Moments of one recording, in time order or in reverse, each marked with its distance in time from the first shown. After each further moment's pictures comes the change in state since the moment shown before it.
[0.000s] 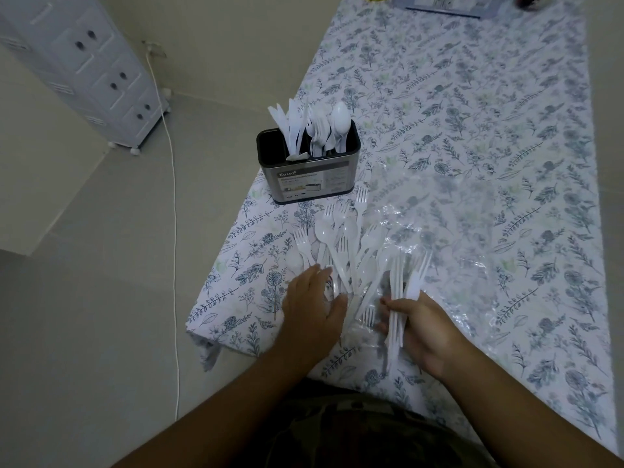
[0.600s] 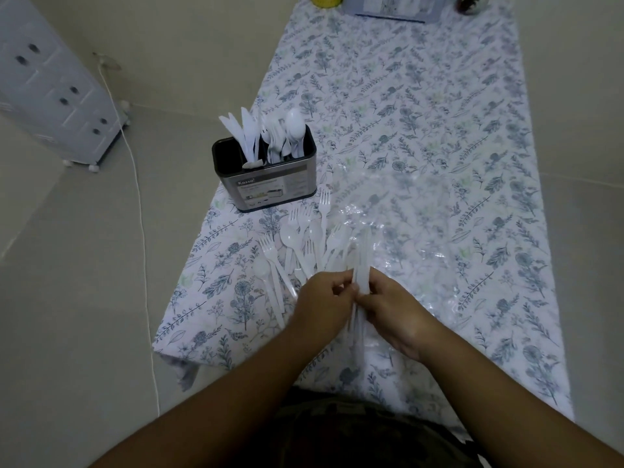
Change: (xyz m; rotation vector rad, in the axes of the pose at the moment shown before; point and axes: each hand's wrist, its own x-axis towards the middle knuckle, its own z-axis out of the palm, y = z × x) left_hand 0.020 0.065 0.018 -0.342 -0.194 -0.002; right_hand -0.011 -0.020 -0.003 -0.402 -0.192 -0.256
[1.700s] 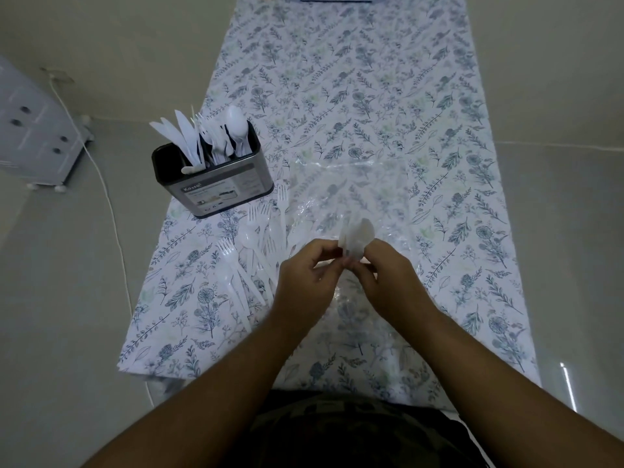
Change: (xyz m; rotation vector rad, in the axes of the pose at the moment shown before) left_hand 0.019 0.019 0.036 -0.148 0.123 0.397; right_hand -0.001 0.010 -0.059 -0.785 0.445 -0.615
